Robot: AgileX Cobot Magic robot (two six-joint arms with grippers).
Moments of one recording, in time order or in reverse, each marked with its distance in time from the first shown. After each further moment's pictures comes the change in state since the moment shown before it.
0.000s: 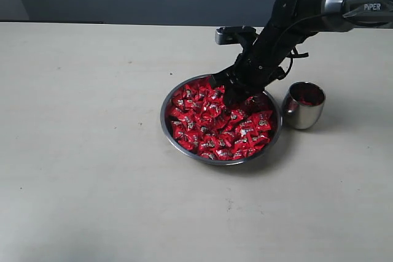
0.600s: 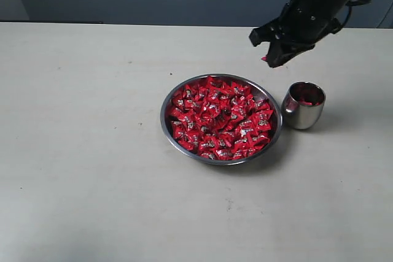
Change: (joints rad) left arm 0.000 0.000 0.000 0.000 0.000 0.000; right arm -0.111 -0.266 0.011 -0.187 0.143 0.116
